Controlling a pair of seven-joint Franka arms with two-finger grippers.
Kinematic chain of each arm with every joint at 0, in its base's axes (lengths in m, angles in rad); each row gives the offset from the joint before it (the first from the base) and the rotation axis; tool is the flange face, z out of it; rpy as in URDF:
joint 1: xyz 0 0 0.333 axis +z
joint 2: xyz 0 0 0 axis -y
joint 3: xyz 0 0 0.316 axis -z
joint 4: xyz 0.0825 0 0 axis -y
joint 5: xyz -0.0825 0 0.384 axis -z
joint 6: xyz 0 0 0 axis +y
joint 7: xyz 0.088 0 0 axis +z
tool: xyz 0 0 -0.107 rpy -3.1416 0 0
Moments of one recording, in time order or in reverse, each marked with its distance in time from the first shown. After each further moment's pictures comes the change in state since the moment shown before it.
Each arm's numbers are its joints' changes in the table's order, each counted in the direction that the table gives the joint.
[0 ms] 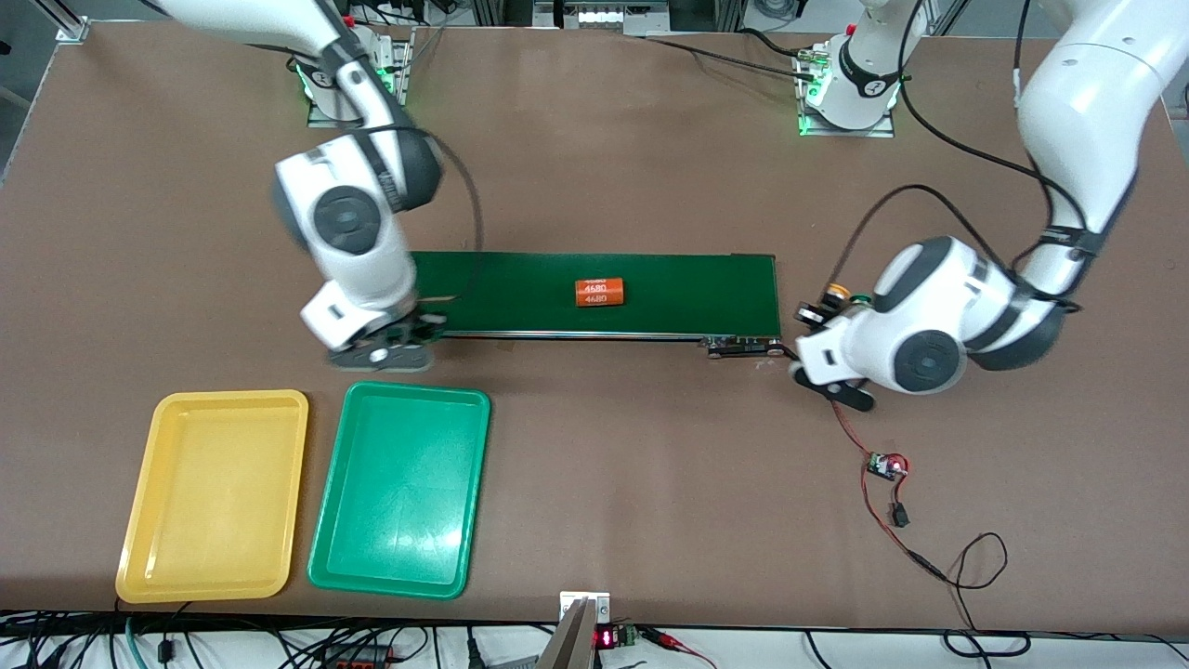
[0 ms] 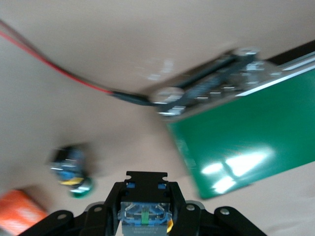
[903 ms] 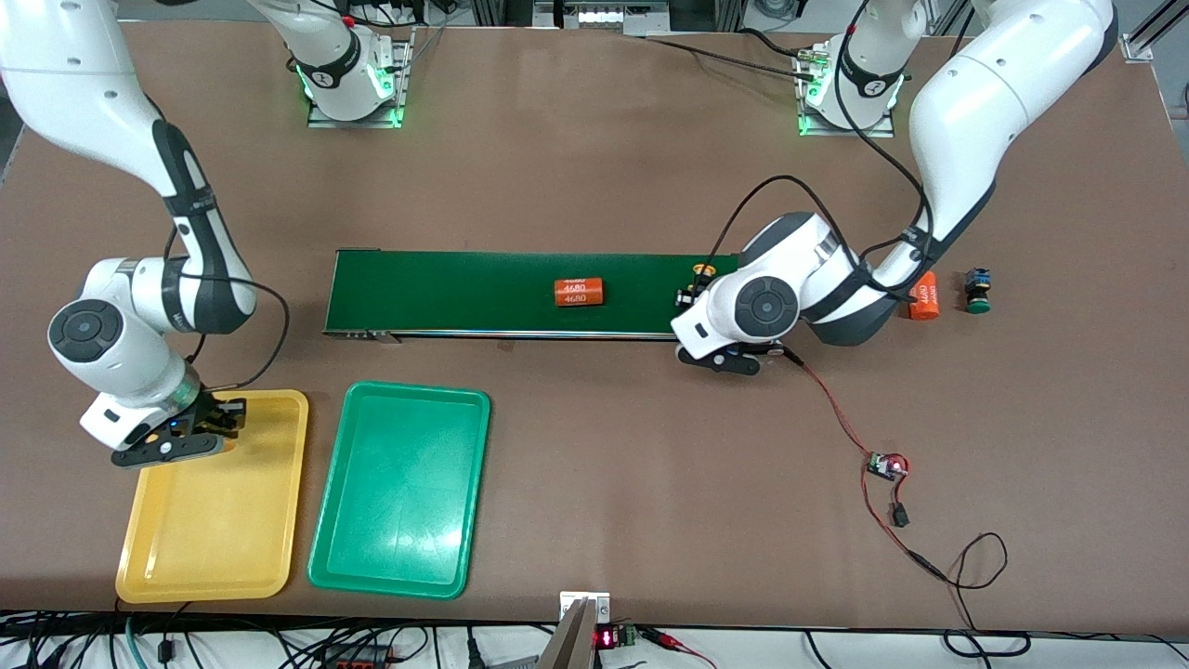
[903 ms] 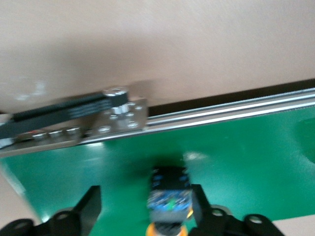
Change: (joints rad) left arm -0.201 -0.028 -0.041 0.002 0.011 -0.181 0.340; right arm -0.325 -0.283 0.148 0.082 0.001 -0.427 0.585
